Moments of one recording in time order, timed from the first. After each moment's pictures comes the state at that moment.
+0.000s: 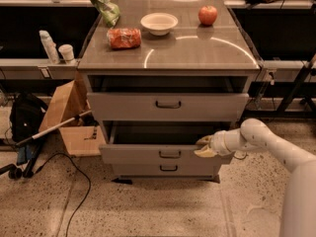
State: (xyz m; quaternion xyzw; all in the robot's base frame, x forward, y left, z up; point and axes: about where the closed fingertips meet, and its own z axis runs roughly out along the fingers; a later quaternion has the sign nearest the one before) arm 0.663 -0.198 0.438 -0.58 0.71 0.19 0.35
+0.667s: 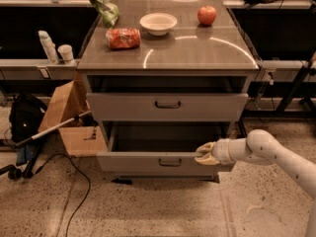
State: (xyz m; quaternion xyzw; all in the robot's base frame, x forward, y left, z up) arm 0.628 -0.196 0.446 -0.58 0.69 0.19 0.40
